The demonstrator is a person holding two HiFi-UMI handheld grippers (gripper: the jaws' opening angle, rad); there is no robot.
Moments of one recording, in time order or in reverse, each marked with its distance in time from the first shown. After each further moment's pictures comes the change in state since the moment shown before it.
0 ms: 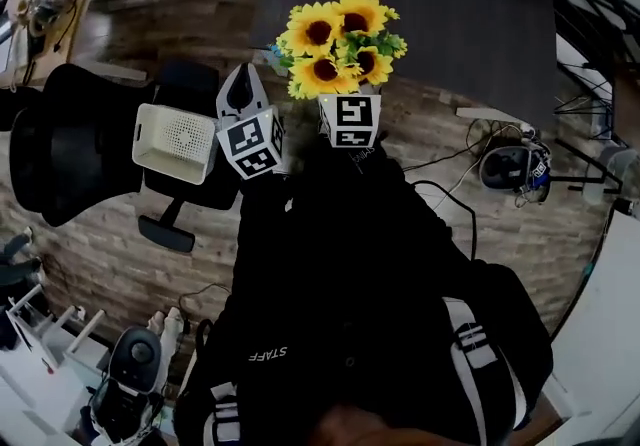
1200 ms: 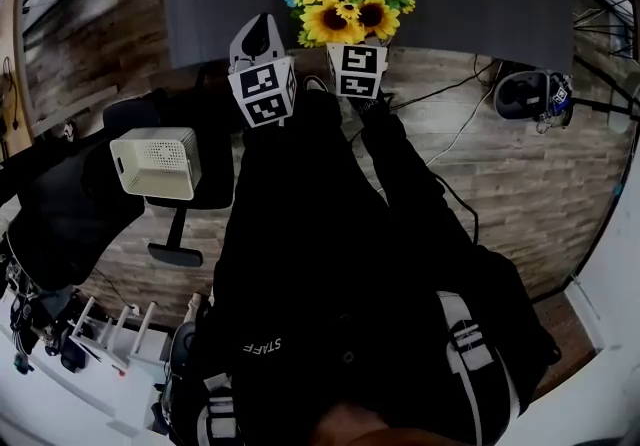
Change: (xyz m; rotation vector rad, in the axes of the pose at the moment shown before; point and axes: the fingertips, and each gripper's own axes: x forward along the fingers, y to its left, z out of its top) left arm 0.194 -0.178 -0.129 0.149 0.231 -0.296; right arm 0.060 -0.205 -0.205 0.135 0.230 -0.274
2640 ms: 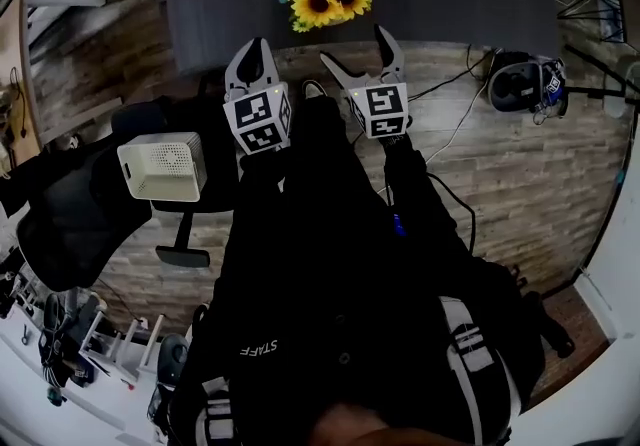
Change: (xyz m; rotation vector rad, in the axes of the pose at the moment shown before) left arm -0.076 -0.009 0.018 -0.009 -0.012 -0.027; right arm -0.111 0.015 0.005 -0.023 0.041 0.181
